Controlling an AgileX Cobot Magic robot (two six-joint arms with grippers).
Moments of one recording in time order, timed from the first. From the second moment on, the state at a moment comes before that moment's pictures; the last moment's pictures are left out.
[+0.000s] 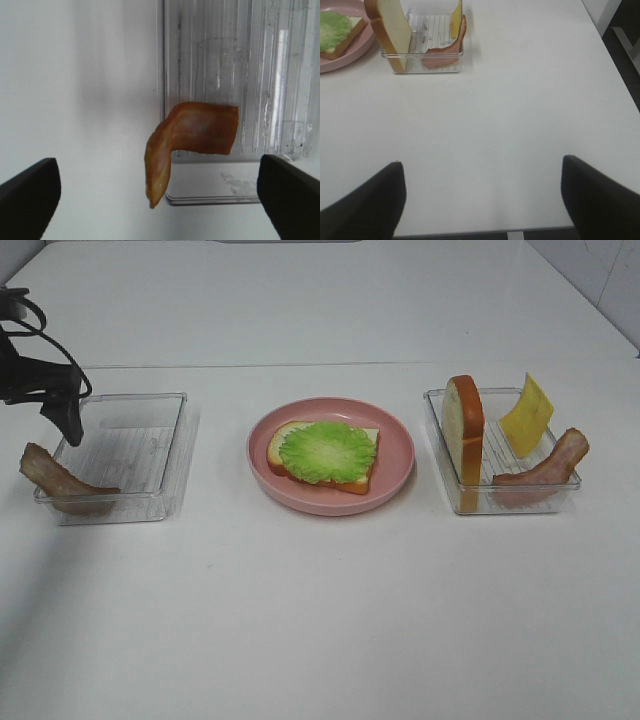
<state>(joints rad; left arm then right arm) -0.03 1.96 -1.42 -0.03 0.90 -0.10 0.02 0.01 -0.46 -0.05 1.11 0.01</state>
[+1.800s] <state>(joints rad) -0.03 2.06 -1.56 -0.12 0.97 -0.09 0.02 0.01 -0.46 -0.05 1.11 0.01</state>
